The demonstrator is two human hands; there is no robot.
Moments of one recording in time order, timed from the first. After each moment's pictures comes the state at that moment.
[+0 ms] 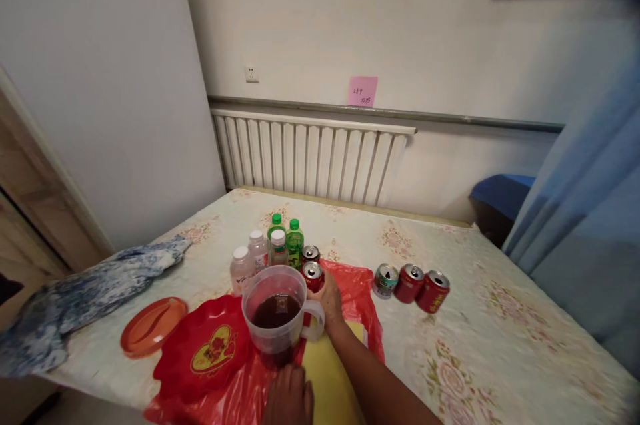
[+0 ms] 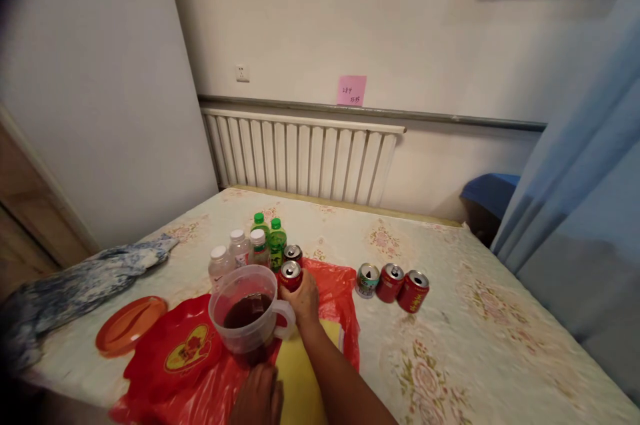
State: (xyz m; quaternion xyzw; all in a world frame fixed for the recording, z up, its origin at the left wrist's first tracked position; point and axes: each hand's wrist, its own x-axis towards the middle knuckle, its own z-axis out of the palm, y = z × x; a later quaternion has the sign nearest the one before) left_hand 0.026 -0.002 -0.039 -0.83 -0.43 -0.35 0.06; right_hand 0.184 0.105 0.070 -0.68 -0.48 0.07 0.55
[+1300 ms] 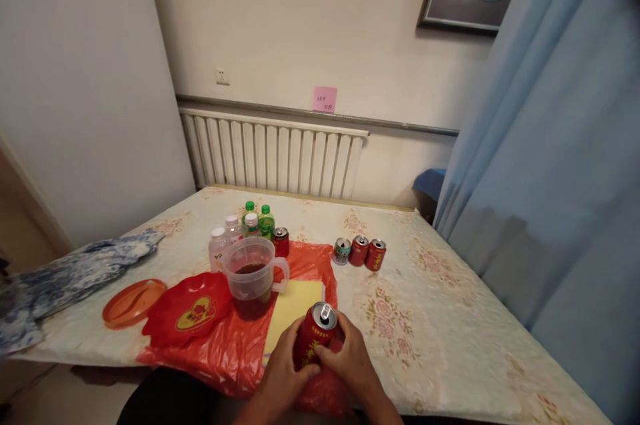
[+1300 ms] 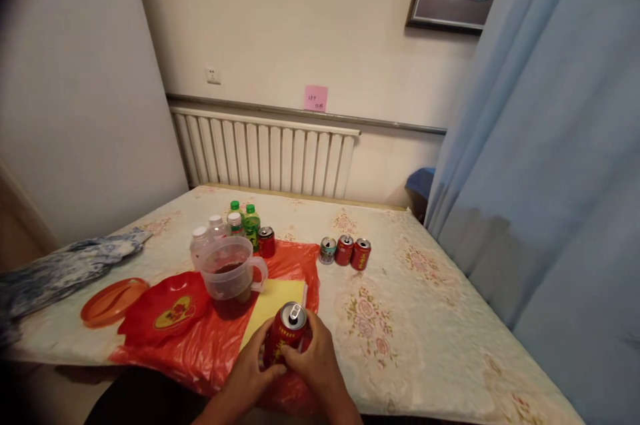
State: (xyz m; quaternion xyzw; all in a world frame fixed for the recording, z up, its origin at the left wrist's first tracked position) left_hand 0.045 -0.088 0.061 -0.73 -0.32 -0.36 -0.48; right_hand 0.193 -0.161 0.110 -0.64 -0.47 0.20 0.57
